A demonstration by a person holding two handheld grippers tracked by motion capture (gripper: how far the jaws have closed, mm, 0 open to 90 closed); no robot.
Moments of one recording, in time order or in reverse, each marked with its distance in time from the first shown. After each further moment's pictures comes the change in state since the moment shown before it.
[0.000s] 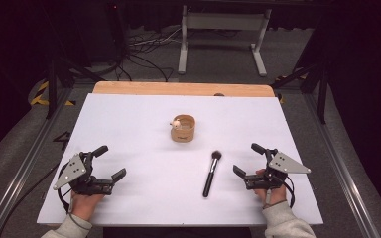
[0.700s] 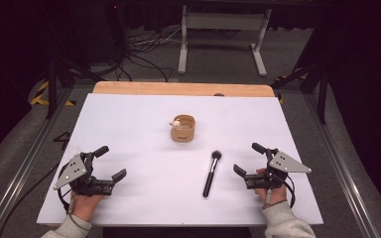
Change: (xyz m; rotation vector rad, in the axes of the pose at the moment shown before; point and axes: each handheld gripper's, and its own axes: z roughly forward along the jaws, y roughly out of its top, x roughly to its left) left arm -0.001 0.001 0.000 0.015 -0.010 0.004; right arm -0.001 0.001 0.000 0.000 -0.007 0.010
